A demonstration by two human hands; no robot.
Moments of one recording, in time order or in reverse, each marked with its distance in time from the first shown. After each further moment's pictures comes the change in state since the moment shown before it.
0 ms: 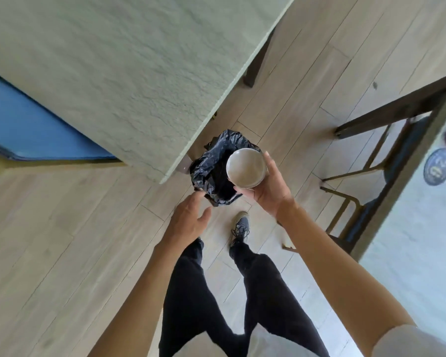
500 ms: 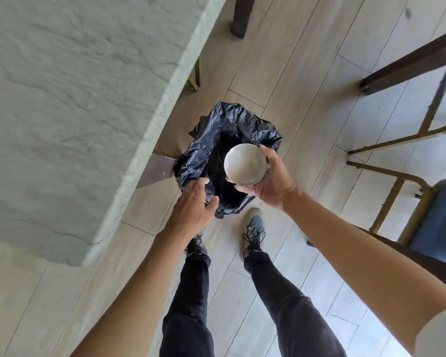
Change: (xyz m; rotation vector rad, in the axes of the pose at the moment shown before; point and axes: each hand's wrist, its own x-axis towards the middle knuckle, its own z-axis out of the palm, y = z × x) left_hand 0.200 -0.117 0.133 0.116 -0.204 0.005; right_hand 0.250 0.087 -0.150 0.072 0.073 0.127
